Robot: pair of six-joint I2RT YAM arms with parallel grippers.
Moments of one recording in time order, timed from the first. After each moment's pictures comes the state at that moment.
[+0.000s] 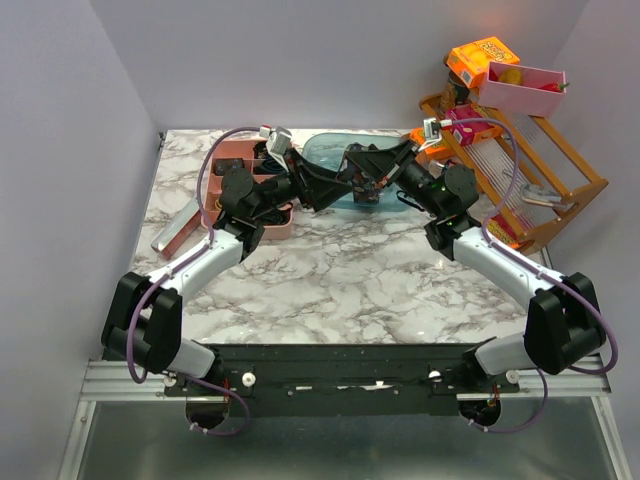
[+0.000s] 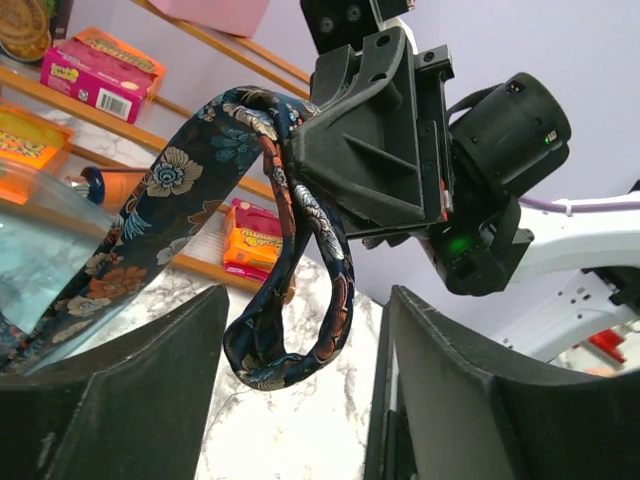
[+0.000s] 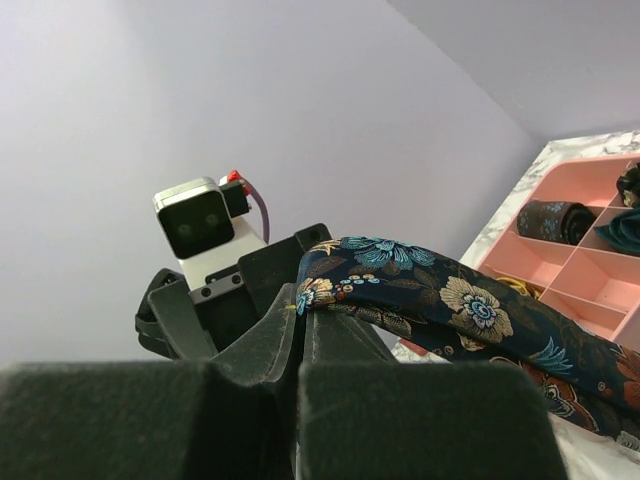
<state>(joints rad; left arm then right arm) -0.45 1.43 0.94 0.84 0.73 -0.80 0.47 1.41 0.96 0.82 -0.40 1.06</state>
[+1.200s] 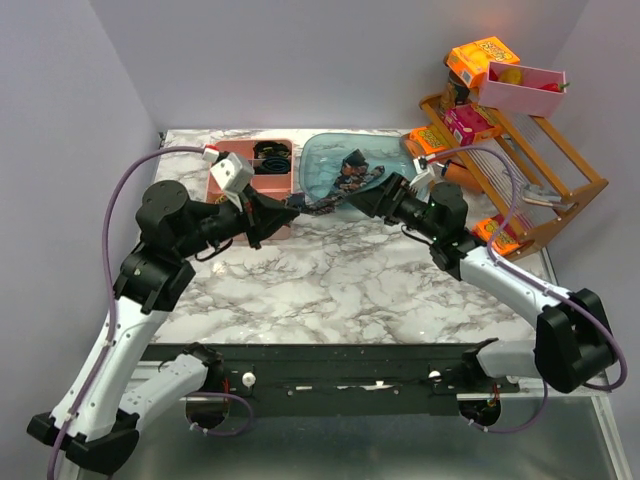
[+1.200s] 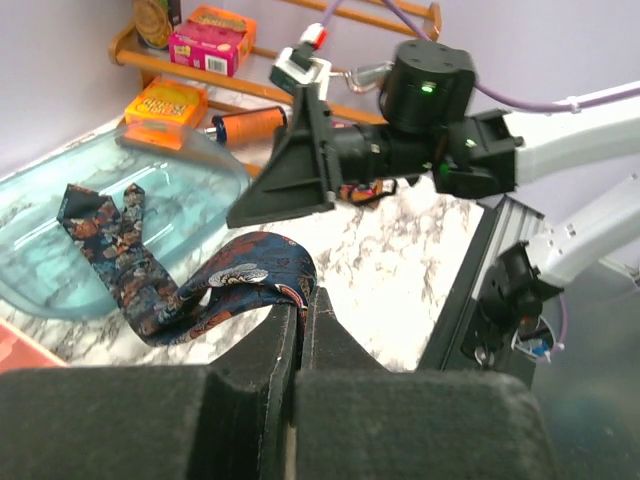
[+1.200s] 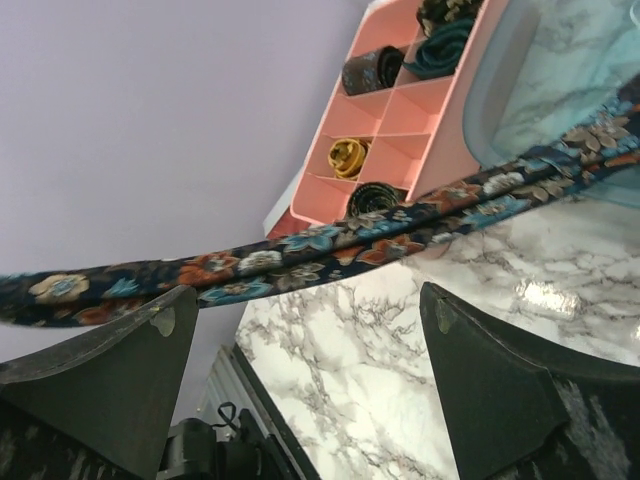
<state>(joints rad) -0.45 0.88 1.19 -0.31 0.62 -0.20 0.47 1.29 0.77 0.45 -0.35 0.87</state>
